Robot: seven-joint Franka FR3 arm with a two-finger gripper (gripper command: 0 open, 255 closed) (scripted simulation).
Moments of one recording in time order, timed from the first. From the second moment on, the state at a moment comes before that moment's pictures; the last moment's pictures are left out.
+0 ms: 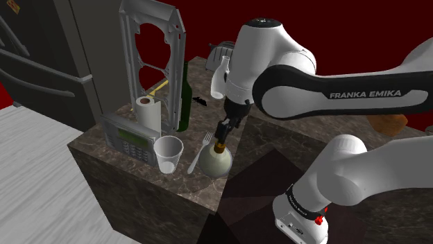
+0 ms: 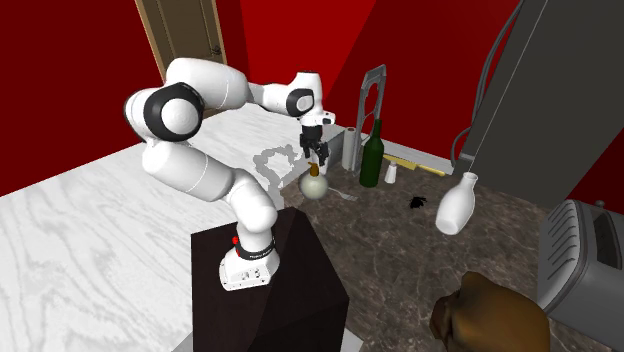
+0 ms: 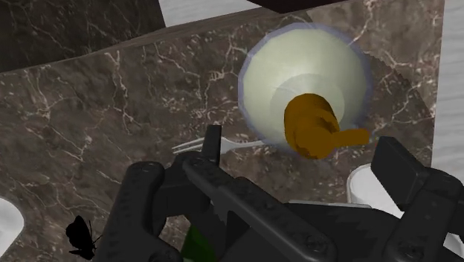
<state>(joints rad) 0.20 -0.68 0.37 -2.64 0.14 1.97 0.16</state>
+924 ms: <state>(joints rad) 0.21 -0.58 0.44 -2.71 0.16 2.15 0.20</state>
